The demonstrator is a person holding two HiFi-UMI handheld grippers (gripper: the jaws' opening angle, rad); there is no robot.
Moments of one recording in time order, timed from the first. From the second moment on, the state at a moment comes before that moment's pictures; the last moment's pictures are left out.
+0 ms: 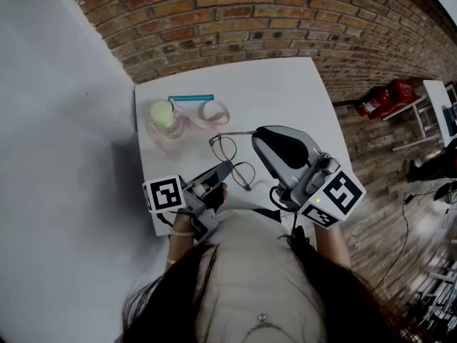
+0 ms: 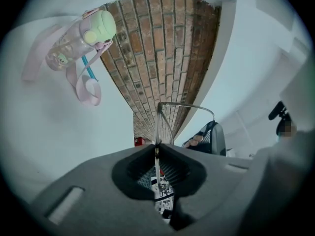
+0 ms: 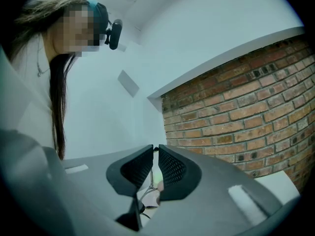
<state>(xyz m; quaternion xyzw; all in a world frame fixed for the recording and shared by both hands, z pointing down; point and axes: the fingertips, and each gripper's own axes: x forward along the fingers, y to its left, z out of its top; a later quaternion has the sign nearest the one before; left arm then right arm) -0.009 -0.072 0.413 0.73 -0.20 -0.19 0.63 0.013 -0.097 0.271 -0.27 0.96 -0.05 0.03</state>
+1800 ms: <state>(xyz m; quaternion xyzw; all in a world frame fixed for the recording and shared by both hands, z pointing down) -0.015 -0.075 0.417 0.71 -0.19 -0.21 0.64 0.021 -0.099 0.276 -0.27 0.96 -0.06 0.03</state>
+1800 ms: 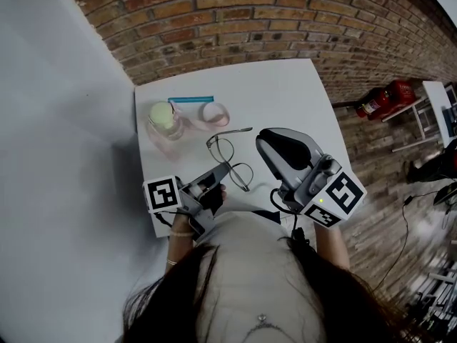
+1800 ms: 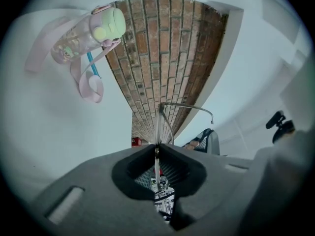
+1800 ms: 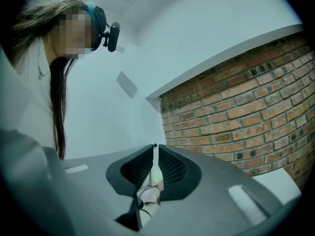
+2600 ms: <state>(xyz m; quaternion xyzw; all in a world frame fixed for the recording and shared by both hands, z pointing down) -0.017 -0.075 0.412 0.72 -0.21 -0.21 0.62 -0.007 -0.086 0.331 -0.24 0.97 -0.10 -0.04</state>
